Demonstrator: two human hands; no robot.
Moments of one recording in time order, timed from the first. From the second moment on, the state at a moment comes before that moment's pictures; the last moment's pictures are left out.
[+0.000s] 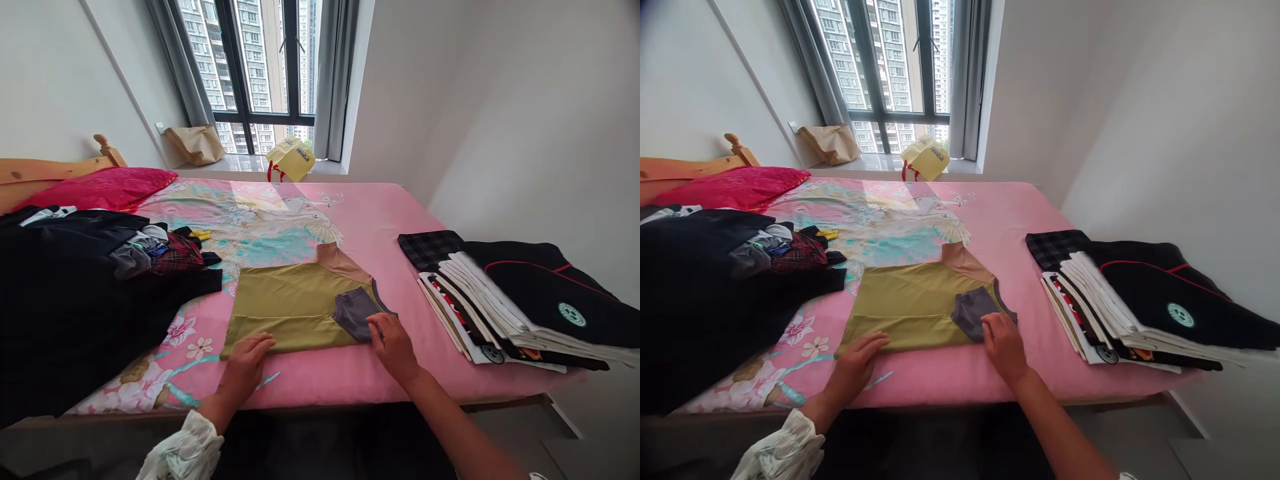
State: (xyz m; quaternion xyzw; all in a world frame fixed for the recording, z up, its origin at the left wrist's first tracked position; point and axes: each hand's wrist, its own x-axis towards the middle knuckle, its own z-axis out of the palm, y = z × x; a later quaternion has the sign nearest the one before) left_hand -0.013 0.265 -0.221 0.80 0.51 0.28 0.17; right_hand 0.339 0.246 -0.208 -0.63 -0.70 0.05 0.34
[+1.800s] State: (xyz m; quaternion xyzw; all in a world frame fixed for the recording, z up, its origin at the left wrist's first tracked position) left_hand -0.057 0.192 -0.224 0.88 0.44 0.11 -0.09; right_hand 0.386 0.144 -0.235 -0.59 -0.78 -0.08 0.18
